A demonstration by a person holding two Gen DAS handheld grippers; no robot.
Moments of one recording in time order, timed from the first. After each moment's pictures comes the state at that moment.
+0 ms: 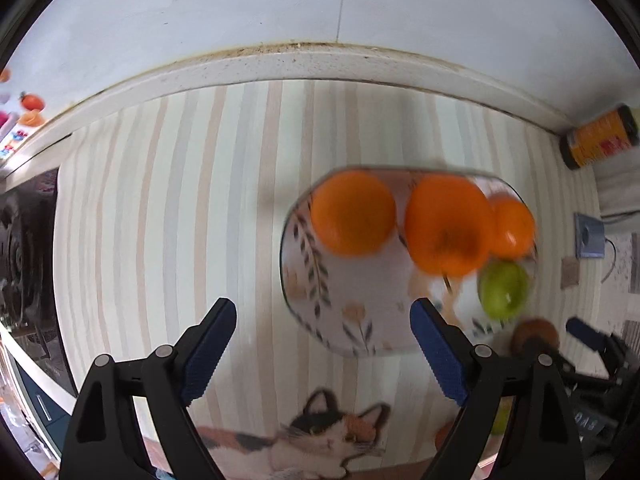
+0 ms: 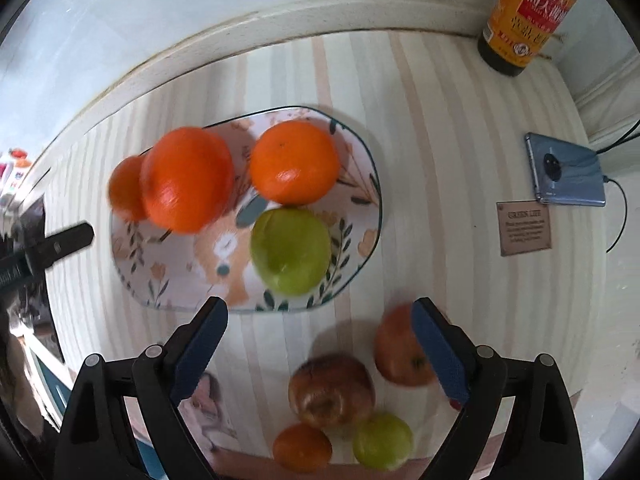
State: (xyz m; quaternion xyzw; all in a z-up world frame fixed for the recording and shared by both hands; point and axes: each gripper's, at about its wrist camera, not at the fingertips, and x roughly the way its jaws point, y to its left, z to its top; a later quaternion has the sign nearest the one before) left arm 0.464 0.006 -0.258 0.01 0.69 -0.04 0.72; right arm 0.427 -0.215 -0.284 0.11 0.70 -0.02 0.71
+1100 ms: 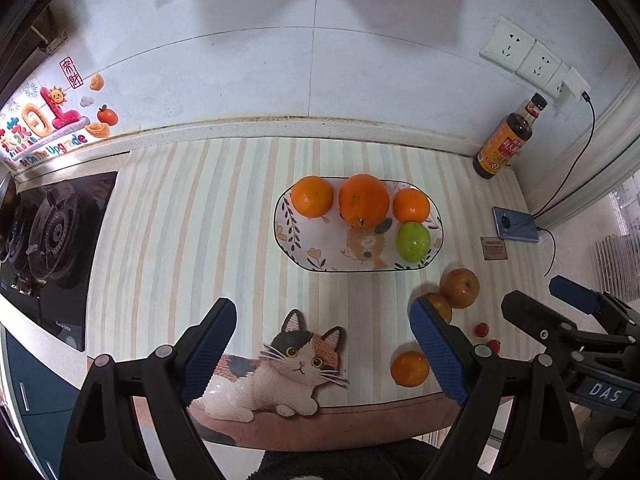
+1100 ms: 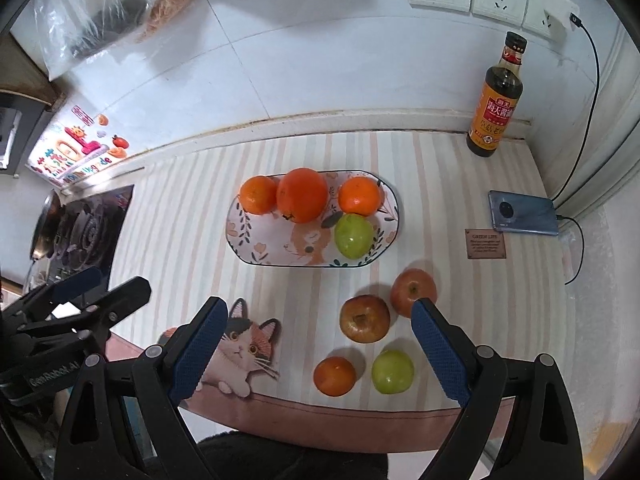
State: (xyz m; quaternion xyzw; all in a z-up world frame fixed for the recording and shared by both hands) left arm 0.324 -0.002 -0.121 -0.01 0.58 -0.06 0.81; right arm 0.314 -0.189 -0.108 0.10 0.58 0.05 0.80
